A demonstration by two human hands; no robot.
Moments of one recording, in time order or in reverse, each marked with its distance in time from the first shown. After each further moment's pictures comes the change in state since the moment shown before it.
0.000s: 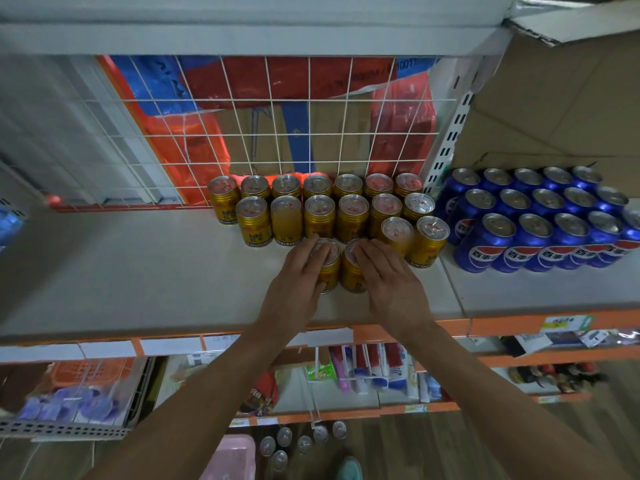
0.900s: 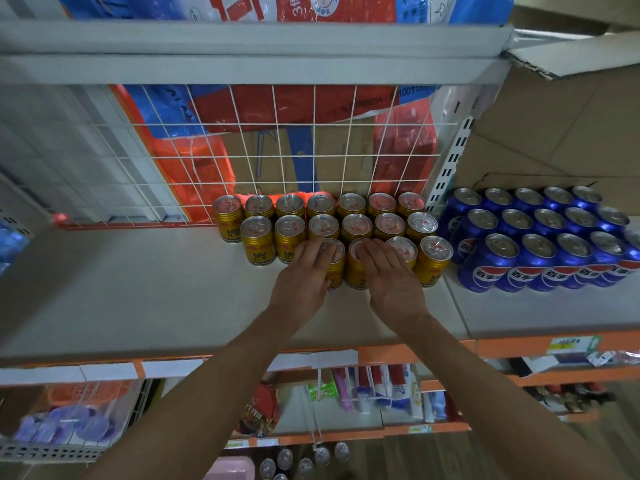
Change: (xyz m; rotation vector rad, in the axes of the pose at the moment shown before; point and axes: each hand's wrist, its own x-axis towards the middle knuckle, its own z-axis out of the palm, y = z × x) left_hand 0.045 -0.009 -0.006 0.135 -0.042 -0.011; right_hand 0.037 0.011 0.009 -0.049 -0.050 0.048
